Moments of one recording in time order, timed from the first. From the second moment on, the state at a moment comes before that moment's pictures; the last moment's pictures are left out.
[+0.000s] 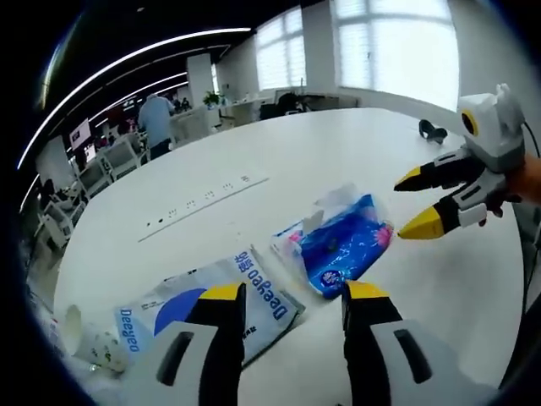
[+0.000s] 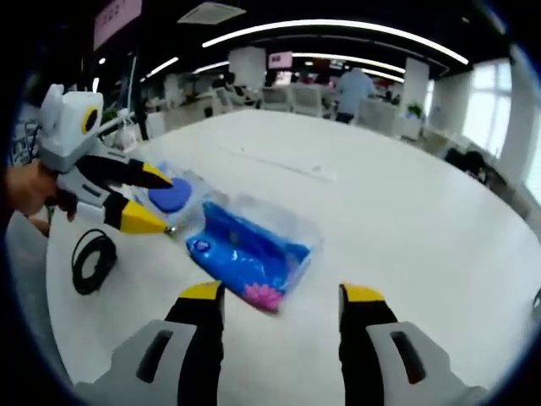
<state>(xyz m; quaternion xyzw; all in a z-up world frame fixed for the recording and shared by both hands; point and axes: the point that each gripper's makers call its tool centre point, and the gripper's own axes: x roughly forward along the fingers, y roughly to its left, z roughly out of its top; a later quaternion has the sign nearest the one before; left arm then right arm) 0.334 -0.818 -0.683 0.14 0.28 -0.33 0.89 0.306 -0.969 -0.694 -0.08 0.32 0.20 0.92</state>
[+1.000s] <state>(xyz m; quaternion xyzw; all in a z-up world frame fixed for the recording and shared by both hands) 0.298 -0.787 -0.656 0.14 0.27 -0.32 0.90 0.275 -0.946 -0.660 -0.04 0.28 0.20 0.94</state>
